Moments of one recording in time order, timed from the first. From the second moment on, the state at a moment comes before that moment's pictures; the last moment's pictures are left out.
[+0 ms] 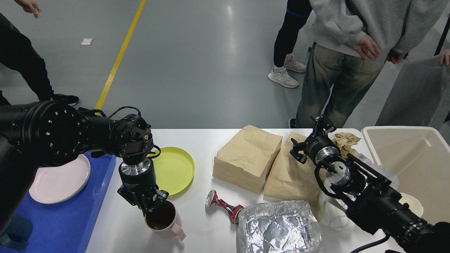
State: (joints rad) left arm -1.57 0.01 1.24 -0.88 0.23 -0.96 -0.11; right arm 0.60 -0.14 0.81 0.70 -0.06 -0.09 0.11
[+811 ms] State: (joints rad) left arm -1.64 0.62 1.32 -0.86 0.24 -0.96 -0.03; right arm 0.60 -0.14 0.81 0.70 -0.06 -0.09 0.11
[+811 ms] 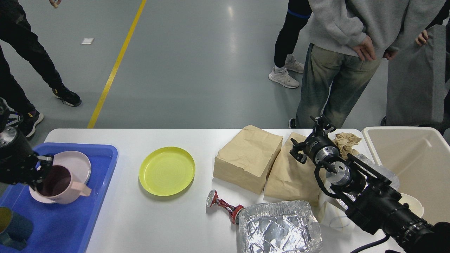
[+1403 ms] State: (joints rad) left arm -1.38 0.65 1.23 -0.77 0.24 -0.96 -0.01; right arm 0.60 -0.14 0.81 0.70 -0.06 -0.09 0.11
